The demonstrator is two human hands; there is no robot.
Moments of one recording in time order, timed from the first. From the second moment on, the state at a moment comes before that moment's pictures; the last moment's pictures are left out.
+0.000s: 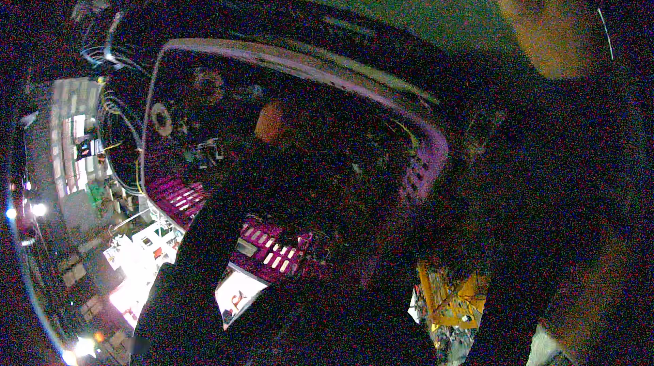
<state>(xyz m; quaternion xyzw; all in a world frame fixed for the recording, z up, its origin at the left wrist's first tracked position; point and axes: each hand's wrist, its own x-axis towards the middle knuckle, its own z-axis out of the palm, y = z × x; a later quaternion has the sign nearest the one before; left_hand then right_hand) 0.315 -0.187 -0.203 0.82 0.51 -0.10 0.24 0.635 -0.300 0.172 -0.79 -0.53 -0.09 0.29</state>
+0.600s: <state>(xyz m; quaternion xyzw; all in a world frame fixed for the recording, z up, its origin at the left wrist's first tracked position) 0.298 -0.310 0.029 0.50 0.42 0.30 0.70 0.690 -0.286 0.155 -0.69 -0.63 -0.18 0.31</state>
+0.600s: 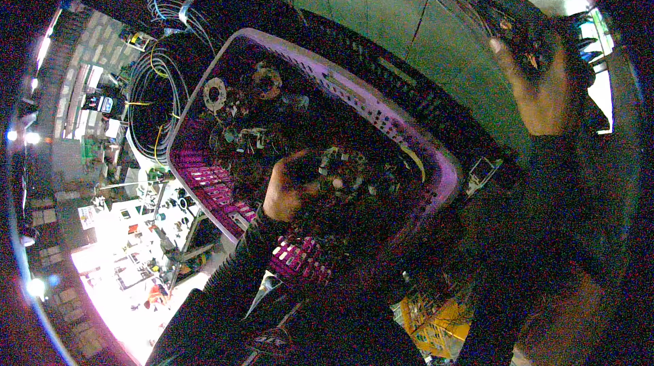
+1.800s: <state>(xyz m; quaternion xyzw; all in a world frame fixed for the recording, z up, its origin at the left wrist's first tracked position) 0.331 -0.316 0.058 -0.08 -0.02 0.33 0.94 0.684 -0.288 0.155 -0.71 -0.61 -0.11 0.34</state>
